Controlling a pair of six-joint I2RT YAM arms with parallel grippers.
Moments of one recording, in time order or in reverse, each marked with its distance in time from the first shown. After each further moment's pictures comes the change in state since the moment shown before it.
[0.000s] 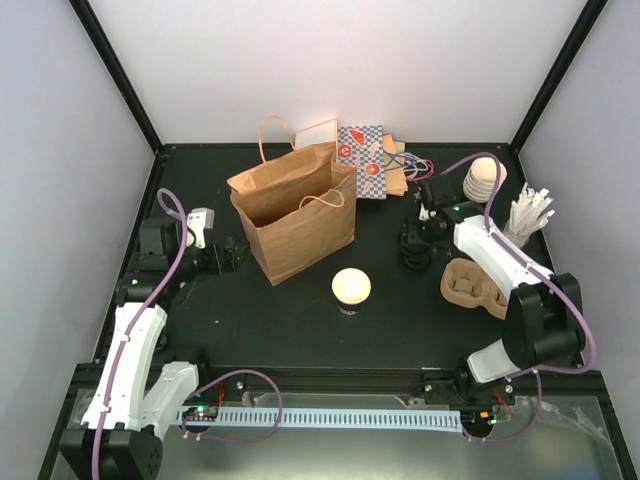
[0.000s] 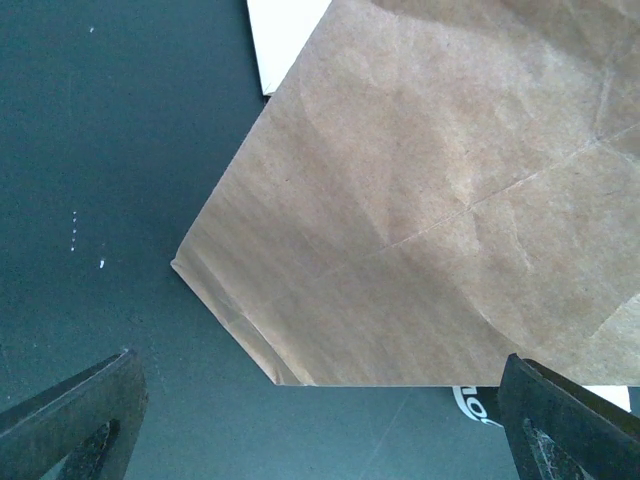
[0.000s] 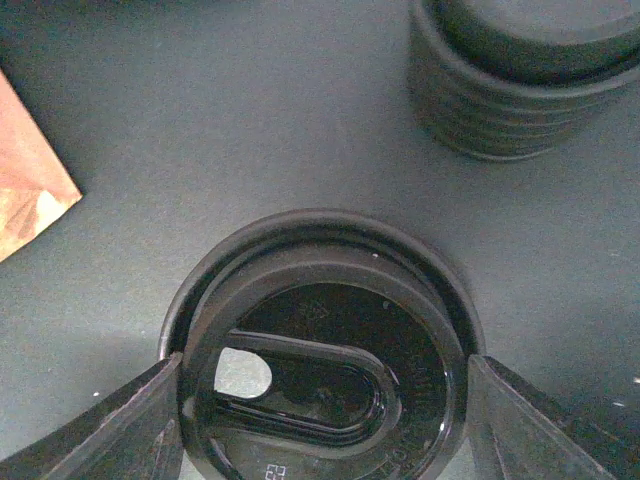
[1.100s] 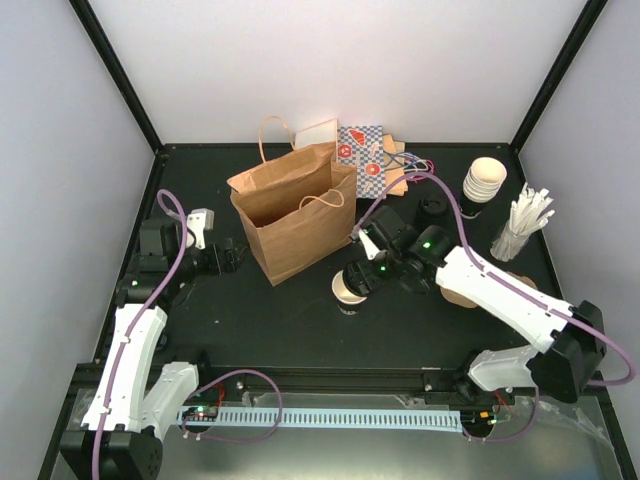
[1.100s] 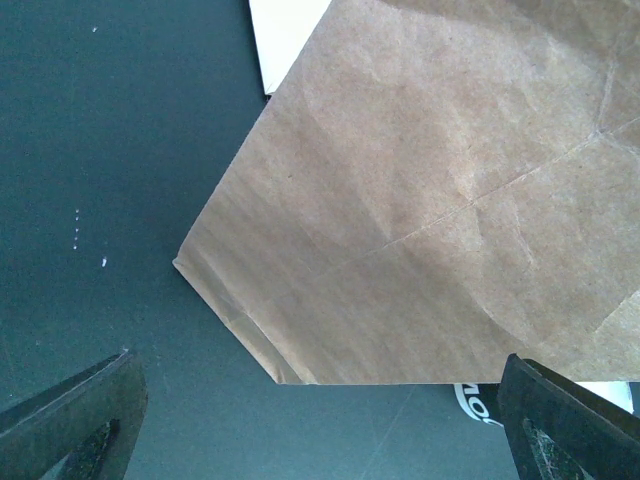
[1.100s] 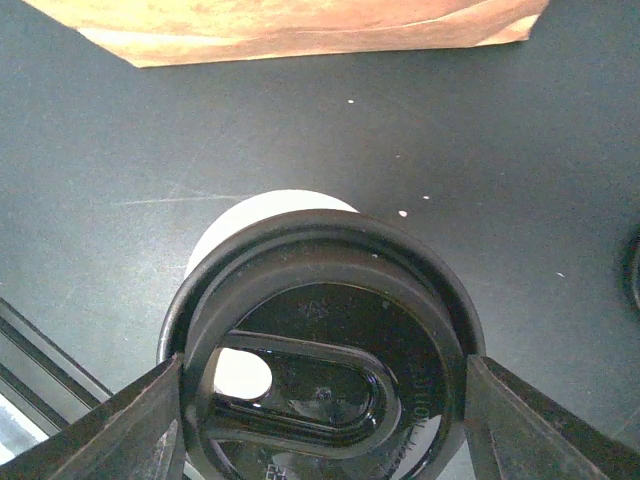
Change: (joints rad) left arm -0.001 -0.013 -0.007 0.000 -0.005 -0.001; right arm 0.495 -0.216 0.039 -0.195 -0.071 -0.052
